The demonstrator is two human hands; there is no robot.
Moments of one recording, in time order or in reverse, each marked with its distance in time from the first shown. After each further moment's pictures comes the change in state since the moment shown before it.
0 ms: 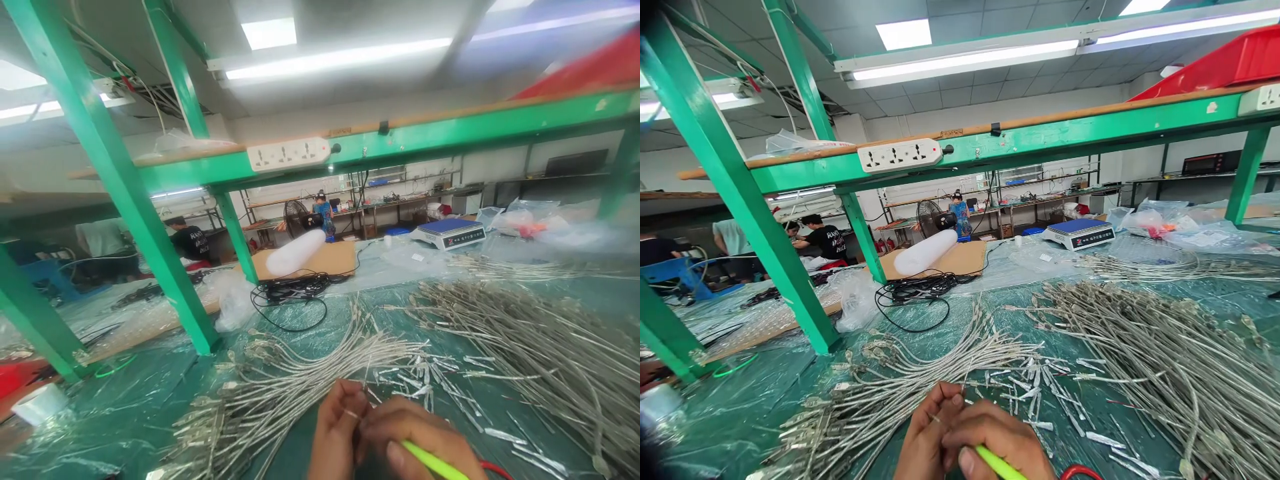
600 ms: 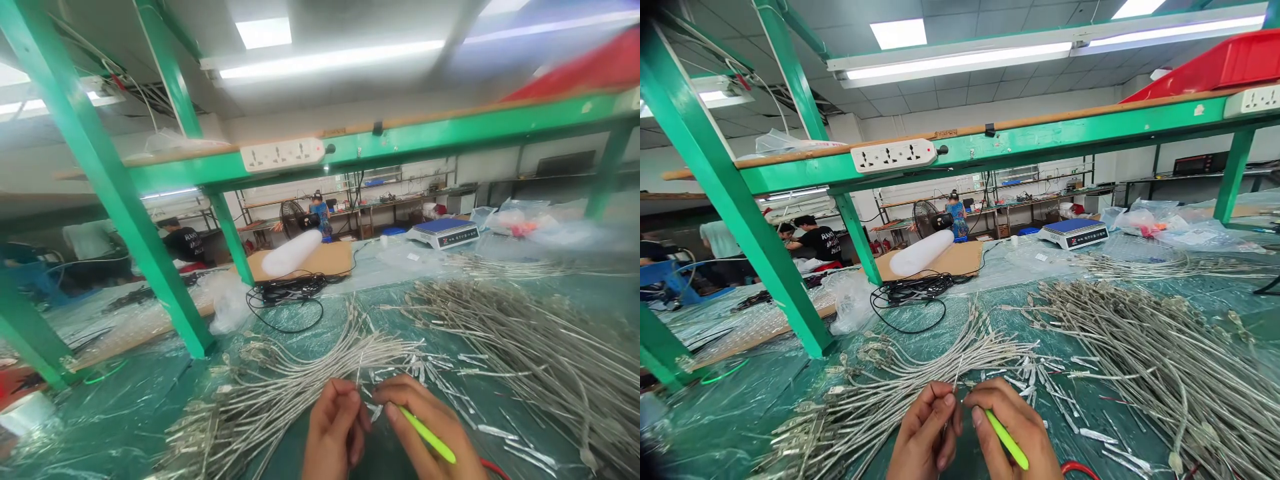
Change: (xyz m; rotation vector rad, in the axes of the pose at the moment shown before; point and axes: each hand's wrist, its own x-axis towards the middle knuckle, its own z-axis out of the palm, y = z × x) left_hand 0.003 -0.001 -0.004 0.085 -0.089 0.074; right_hand -0.004 0.010 0.002 -0.273 0.276 0.053
